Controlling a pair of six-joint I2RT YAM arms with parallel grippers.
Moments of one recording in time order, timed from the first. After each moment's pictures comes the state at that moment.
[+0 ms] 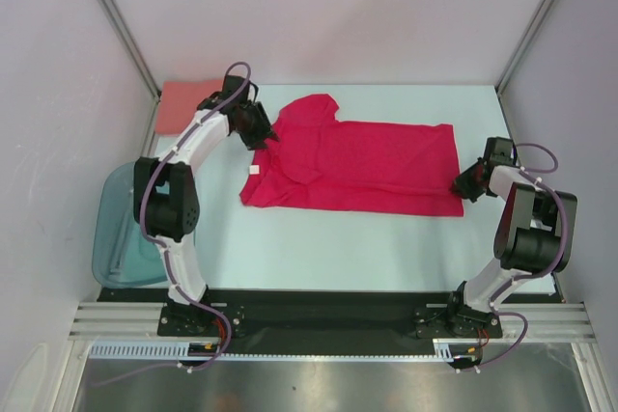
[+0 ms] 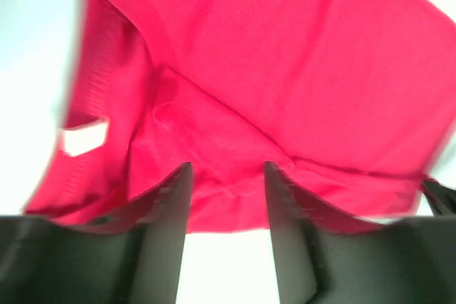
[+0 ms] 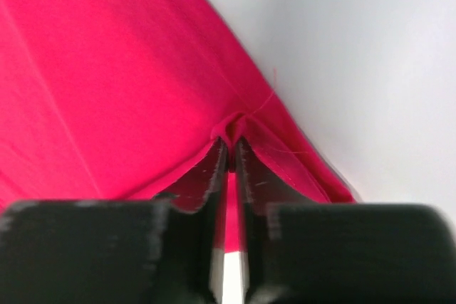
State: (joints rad) left arm -0.22 1.93 1.61 -0.65 0.22 -0.68; right arm -0.27 1.66 0.93 -0.30 -0.11 0.70
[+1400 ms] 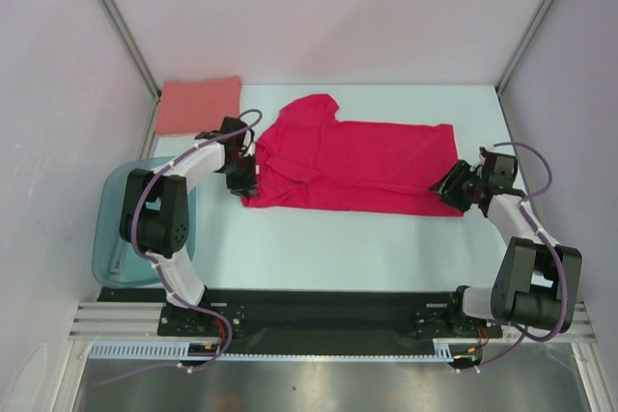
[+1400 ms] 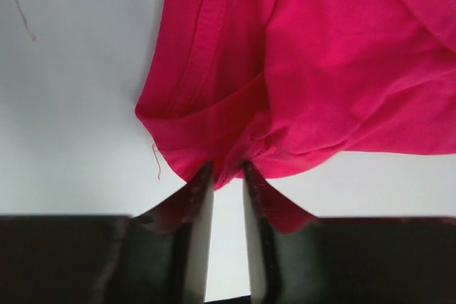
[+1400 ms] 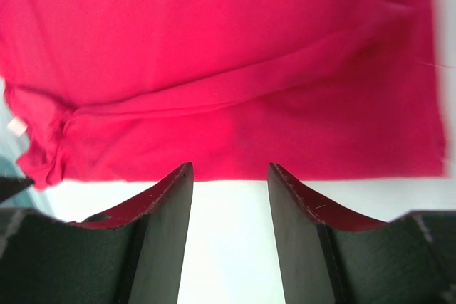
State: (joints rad) left arm -0.21 1.79 1.23 -0.74 0.12 -0.30; right arm -0.21 1.31 0.71 -0.26 -0.42 0.47
